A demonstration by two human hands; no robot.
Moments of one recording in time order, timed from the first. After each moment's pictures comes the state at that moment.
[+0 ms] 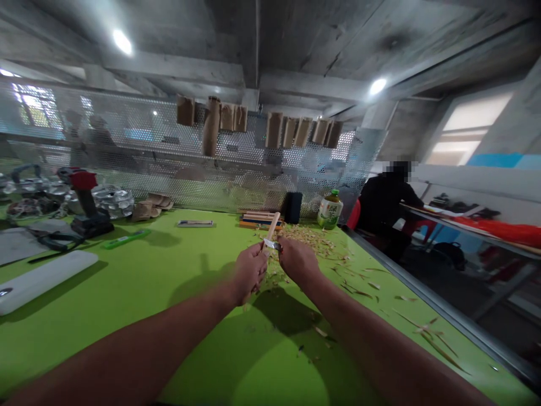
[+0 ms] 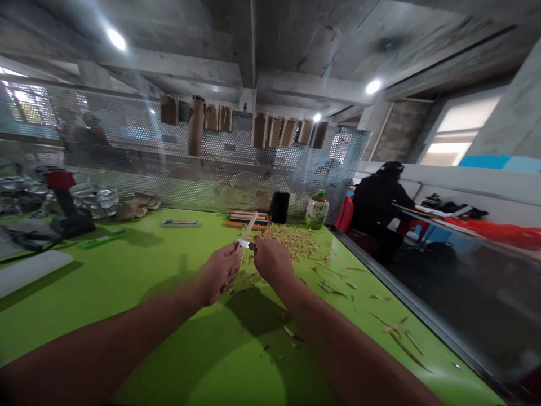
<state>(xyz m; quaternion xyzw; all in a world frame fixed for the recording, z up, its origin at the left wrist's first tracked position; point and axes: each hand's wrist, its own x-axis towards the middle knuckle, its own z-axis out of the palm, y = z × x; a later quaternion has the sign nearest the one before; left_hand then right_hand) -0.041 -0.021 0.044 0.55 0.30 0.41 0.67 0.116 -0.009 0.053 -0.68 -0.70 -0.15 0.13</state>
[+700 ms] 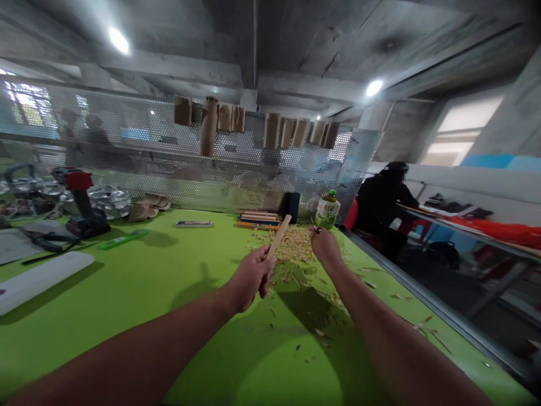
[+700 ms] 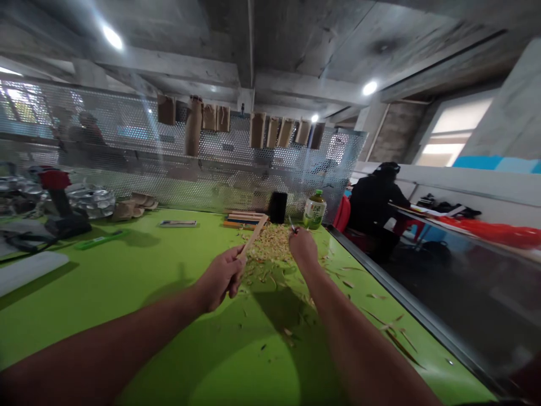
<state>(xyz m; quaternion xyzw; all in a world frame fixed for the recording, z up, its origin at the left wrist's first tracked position) -0.037 -0.029 0.036 0.57 0.25 0.39 0.68 0.208 0.028 0.053 -0.79 -0.53 -0.06 0.30</state>
